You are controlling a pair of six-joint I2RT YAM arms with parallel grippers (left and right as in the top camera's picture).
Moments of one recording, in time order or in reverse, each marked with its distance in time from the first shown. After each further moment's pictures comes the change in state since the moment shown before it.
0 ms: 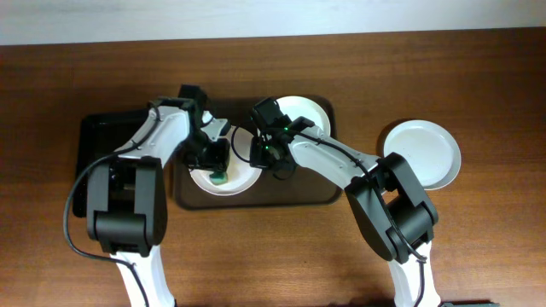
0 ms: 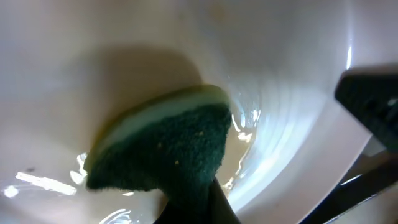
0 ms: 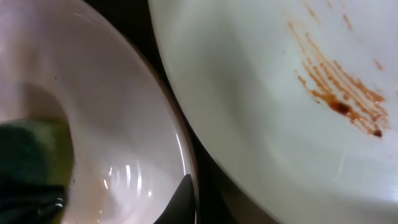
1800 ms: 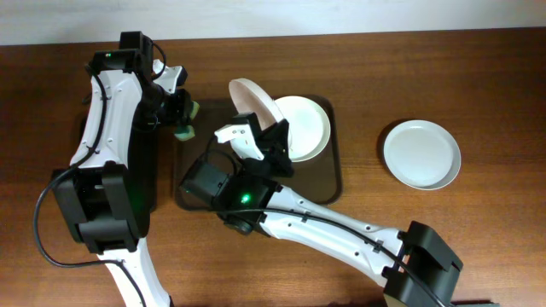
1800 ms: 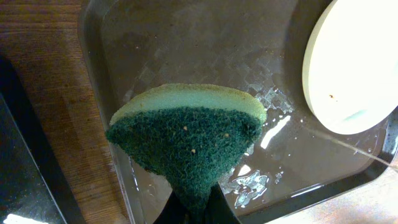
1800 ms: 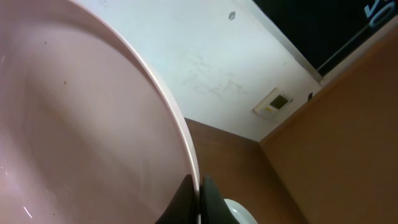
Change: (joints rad) left arm 0.159 0.014 0.445 -0.259 -0.027 0.005; right arm 0.432 -0.295 0.001 -0.172 1.630 -0.262
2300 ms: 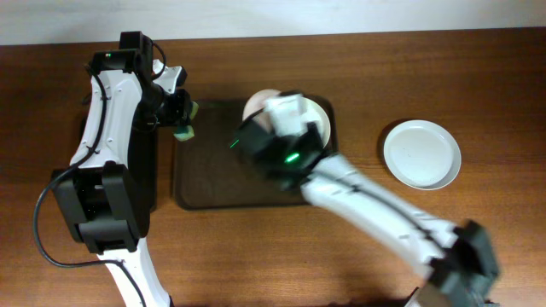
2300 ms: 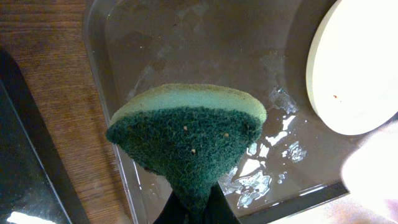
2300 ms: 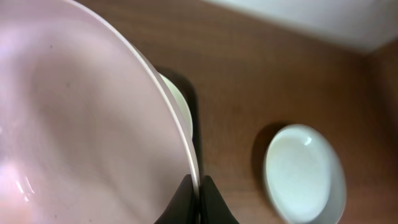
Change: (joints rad) left arm 0.000 0.000 0.000 0.000 -0.012 0.000; right arm -0.286 -0.140 -0.002 -0.174 -0.706 0.068
